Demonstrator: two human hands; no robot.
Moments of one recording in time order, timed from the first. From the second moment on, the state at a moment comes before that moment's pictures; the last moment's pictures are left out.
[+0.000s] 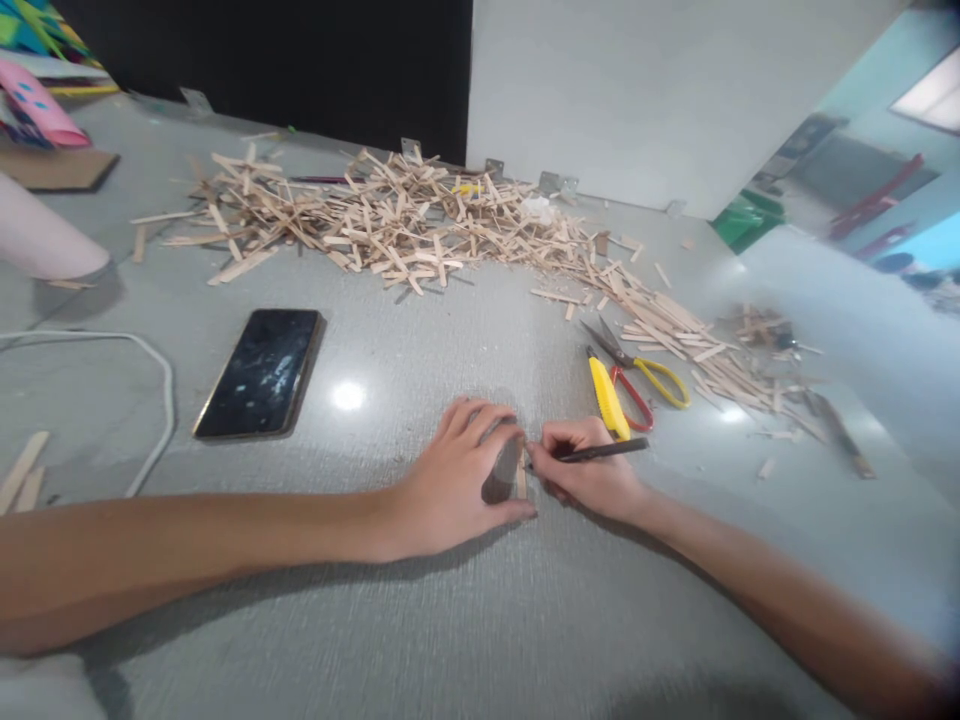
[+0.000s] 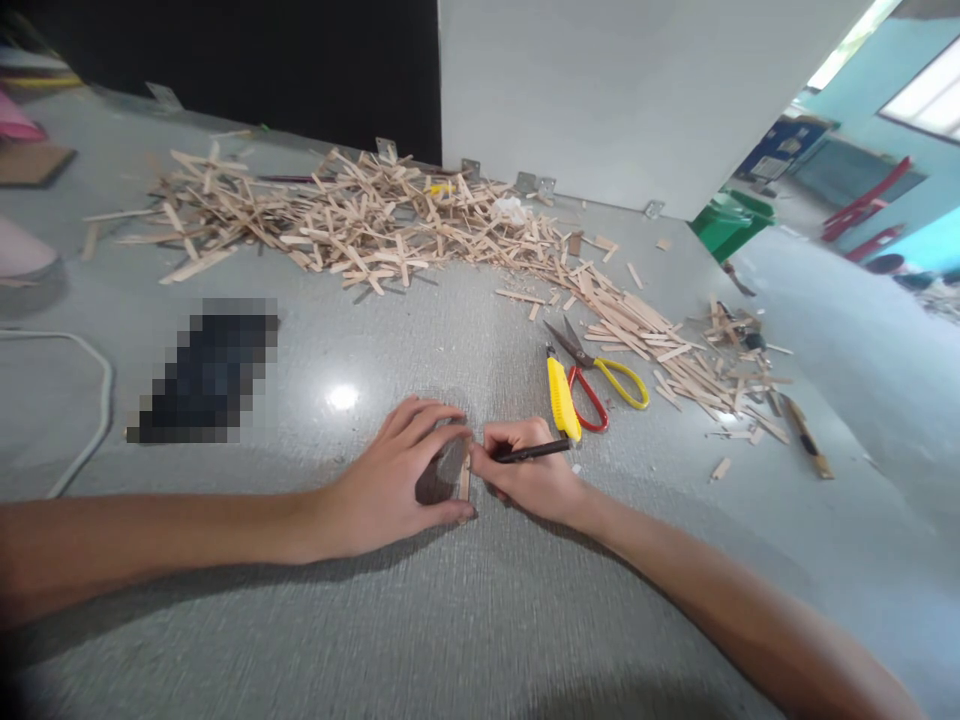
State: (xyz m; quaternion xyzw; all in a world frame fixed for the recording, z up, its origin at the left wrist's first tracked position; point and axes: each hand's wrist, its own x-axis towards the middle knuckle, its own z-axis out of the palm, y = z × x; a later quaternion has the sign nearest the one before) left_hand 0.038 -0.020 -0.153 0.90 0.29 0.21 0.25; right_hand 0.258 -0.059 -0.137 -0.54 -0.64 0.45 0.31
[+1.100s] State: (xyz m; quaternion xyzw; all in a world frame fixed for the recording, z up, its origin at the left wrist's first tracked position) left_hand 0.037 -0.020 -0.155 0.90 0.28 0.21 0.24; right_hand 0.259 -0.060 -0.144 -0.52 -0.64 0.46 0.33
